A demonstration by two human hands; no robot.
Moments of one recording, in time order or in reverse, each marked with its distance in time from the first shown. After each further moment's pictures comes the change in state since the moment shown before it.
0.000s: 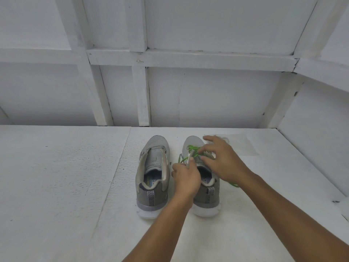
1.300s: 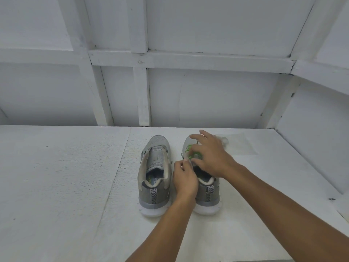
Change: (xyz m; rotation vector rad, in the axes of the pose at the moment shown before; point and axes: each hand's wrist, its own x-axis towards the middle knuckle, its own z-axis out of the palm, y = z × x) left_hand -0.002 -0.007 0.001 -0.184 0.121 0.038; right_hand 0.020 -0.016 0.014 -0.413 -0.108 -0.168
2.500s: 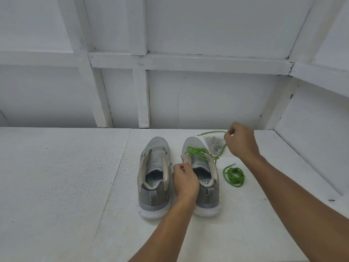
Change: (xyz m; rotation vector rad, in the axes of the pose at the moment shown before) left_hand 0.000 -0.002 0.003 0.037 0.021 0.003; right_hand 0.006 0.062 -0.026 0.271 0.422 0.591
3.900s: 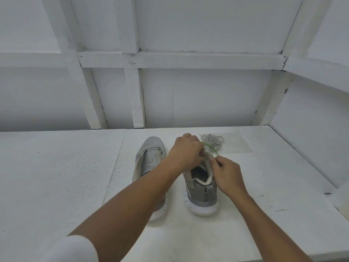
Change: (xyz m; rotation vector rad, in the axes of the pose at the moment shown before) left_hand 0.063 0.057 0.007 1.221 -0.436 1.033; right_hand -0.093 0.008 0.030 0.238 -0.133 0.078
